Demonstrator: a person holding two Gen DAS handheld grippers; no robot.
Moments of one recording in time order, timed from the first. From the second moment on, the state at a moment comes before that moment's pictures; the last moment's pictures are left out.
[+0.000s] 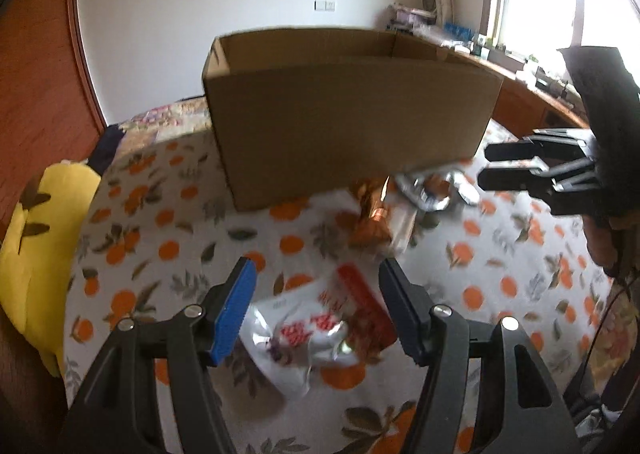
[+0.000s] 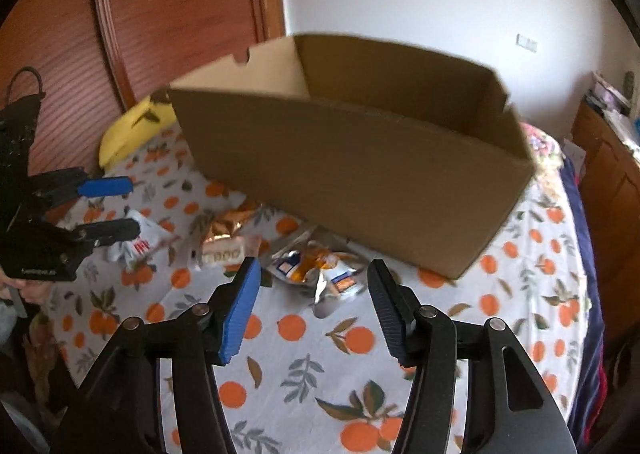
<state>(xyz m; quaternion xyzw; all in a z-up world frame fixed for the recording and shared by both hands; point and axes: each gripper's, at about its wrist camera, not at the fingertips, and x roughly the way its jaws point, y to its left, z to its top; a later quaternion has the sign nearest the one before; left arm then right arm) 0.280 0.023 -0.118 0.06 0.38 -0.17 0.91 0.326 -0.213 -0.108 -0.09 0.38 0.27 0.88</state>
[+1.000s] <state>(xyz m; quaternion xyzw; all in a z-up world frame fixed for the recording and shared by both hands) 0.270 0.028 -0.132 0.05 0.40 -0.18 0.90 0.335 -0.200 -0.139 -0.09 0.45 0.31 0.83</state>
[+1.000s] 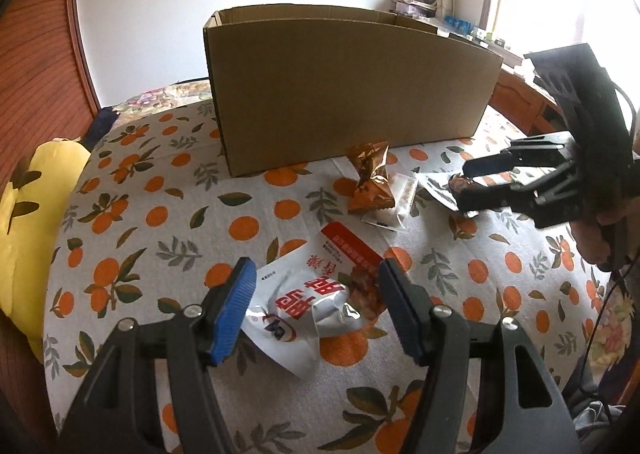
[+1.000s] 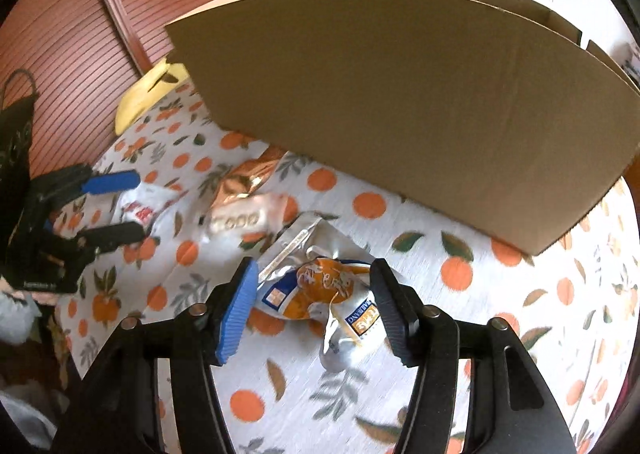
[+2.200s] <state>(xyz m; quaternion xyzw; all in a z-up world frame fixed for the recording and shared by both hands) 0.278 0.040 -0.130 0.06 0.40 -0.18 0.90 0.333 -0.182 -0.150 -0.21 0.41 0.27 0.85</state>
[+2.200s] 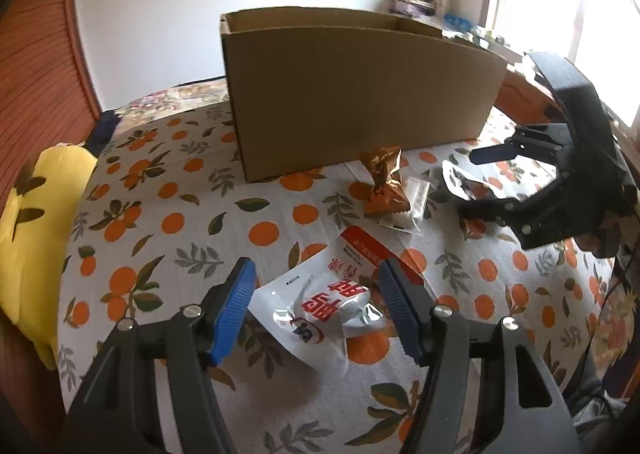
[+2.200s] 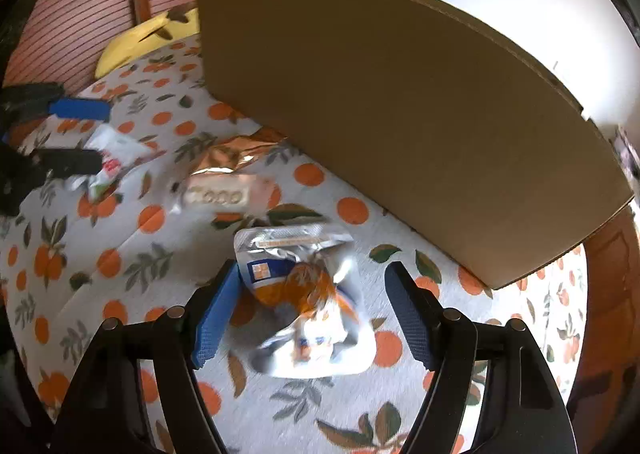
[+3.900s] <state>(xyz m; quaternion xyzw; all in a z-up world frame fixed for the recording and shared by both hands) 0.255 0.011 -0.132 0.08 0.43 -0.21 0.88 0.336 -0.198 -0.158 -0.14 0.41 0.27 0.86</state>
